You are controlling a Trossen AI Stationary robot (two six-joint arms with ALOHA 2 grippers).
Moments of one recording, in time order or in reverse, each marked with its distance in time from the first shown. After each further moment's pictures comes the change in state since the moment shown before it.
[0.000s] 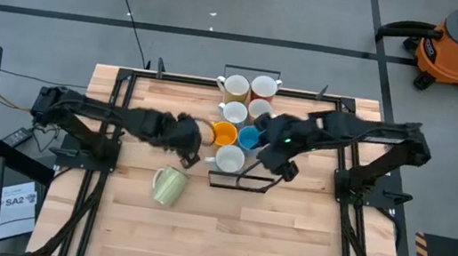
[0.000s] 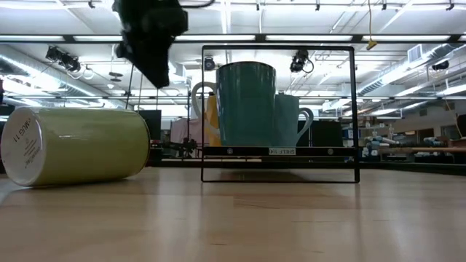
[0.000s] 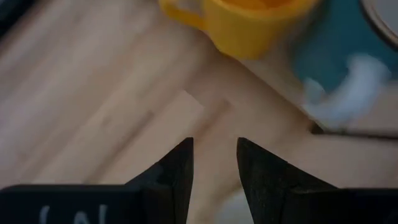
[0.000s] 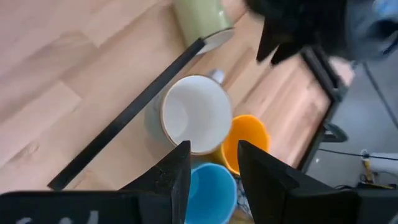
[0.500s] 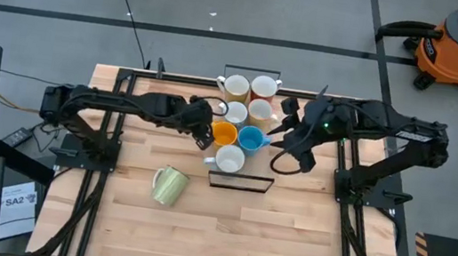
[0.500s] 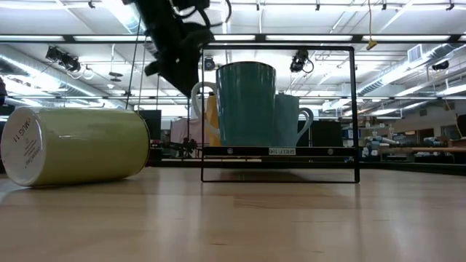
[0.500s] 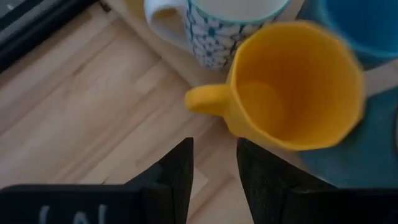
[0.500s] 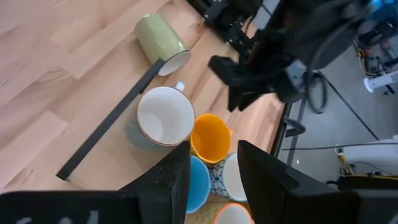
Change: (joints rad) left arm 0.229 0.052 0.001 0.245 0.084 0.156; right arm -0.035 -0.183 0.000 0.008 0.000 0.071
